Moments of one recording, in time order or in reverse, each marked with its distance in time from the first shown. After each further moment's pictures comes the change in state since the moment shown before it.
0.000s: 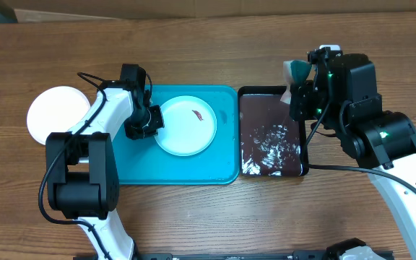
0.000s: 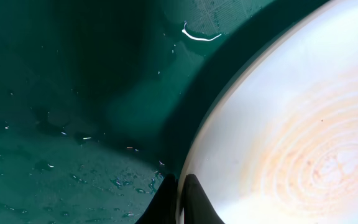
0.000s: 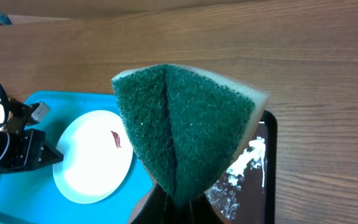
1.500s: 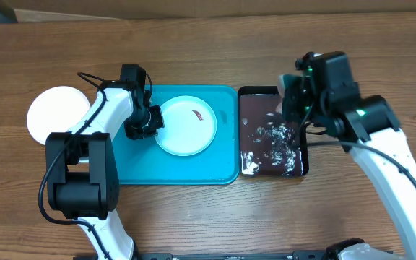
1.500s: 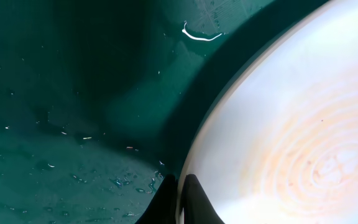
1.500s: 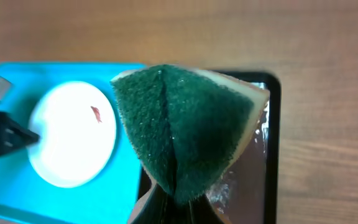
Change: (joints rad) left arm 0.000 0.000 0.000 0.000 0.000 0.000; right arm 0.000 0.108 0.000 -0.057 0.000 0.027
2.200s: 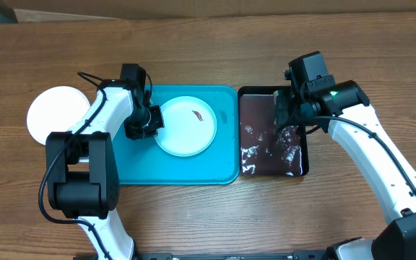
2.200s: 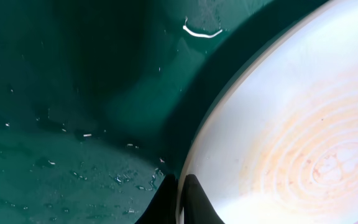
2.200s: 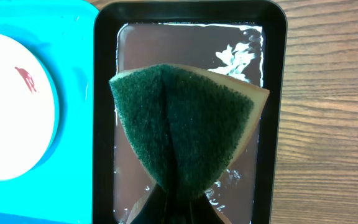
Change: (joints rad) left arm 0.000 0.004 0.011 -0.019 0.001 0.000; right arm 0.000 0.207 -0.008 -0.063 0.035 0.002
